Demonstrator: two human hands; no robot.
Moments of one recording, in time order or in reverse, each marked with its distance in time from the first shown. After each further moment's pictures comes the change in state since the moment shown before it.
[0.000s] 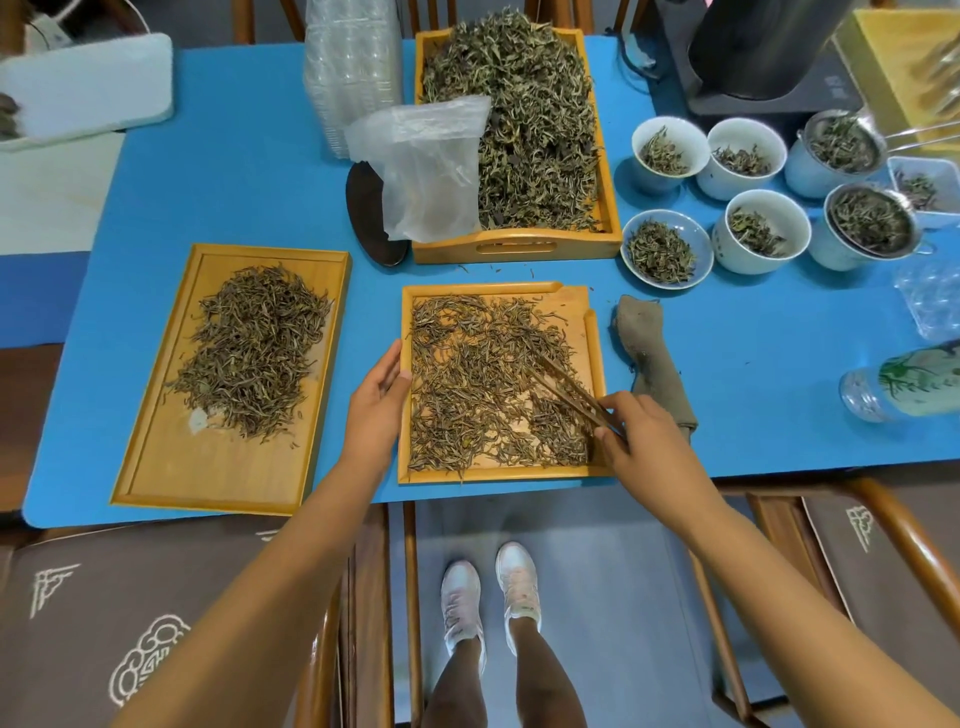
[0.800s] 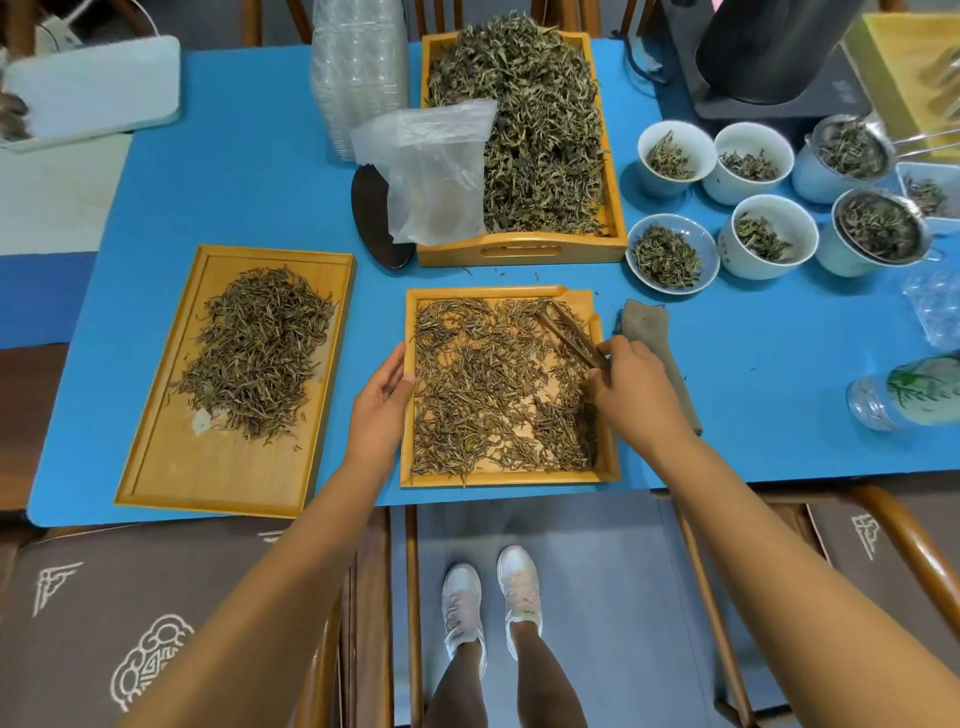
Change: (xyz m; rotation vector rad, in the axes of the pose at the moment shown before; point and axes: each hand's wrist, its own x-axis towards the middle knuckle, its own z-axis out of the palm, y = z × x) left_hand -0.001 0.001 0.001 0.023 0.013 0.027; right_hand 0.057 -0.020 -0.007 -0.055 0.058 0.103
